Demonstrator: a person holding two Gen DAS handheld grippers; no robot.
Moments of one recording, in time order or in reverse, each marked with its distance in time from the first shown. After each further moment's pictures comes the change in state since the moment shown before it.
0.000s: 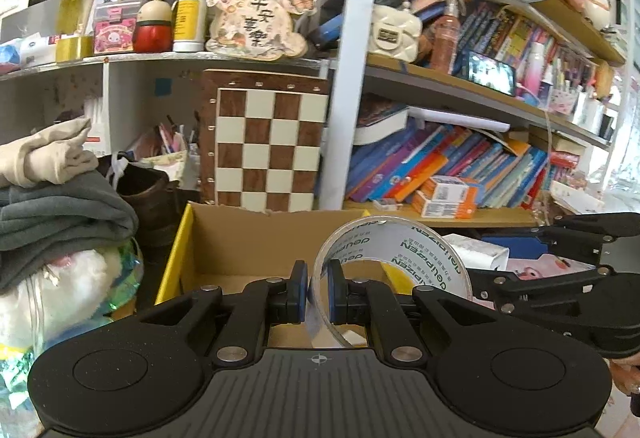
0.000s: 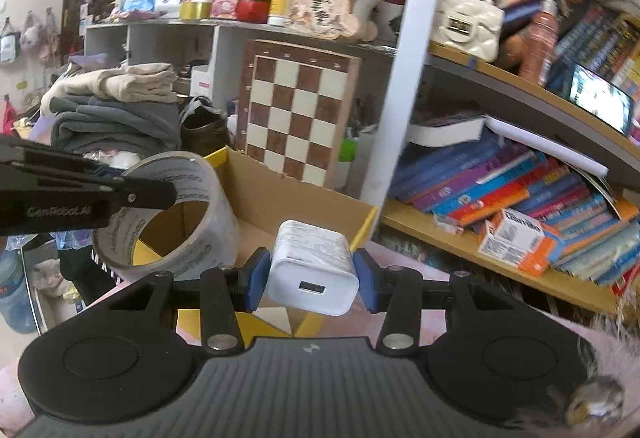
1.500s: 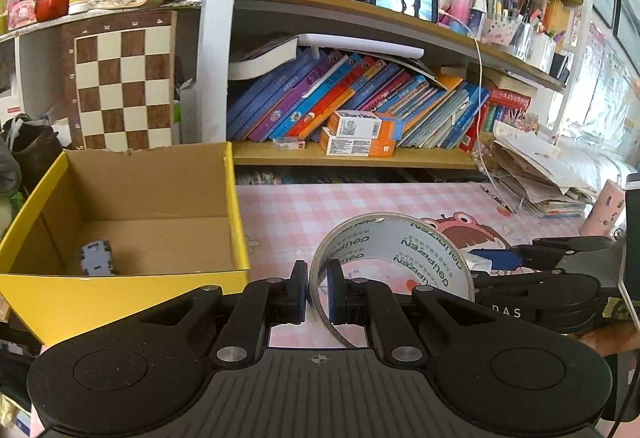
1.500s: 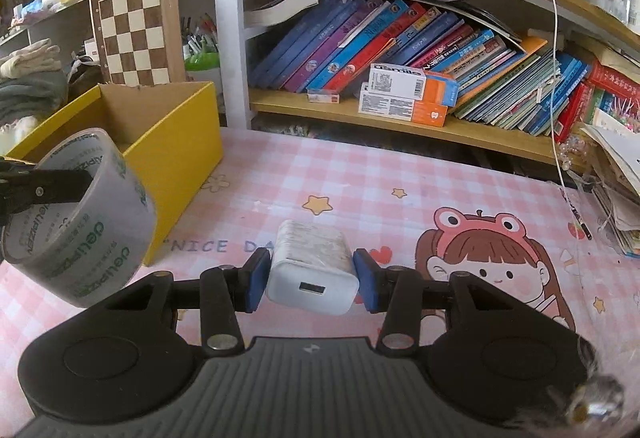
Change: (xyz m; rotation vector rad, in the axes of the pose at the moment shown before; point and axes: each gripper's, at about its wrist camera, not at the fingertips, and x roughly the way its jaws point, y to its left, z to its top) left arm 0.018 -0.136 -0.040 0.044 0.131 -0.122; right arm -0.038 -0.129 -0.124 0.283 0.165 -0.136
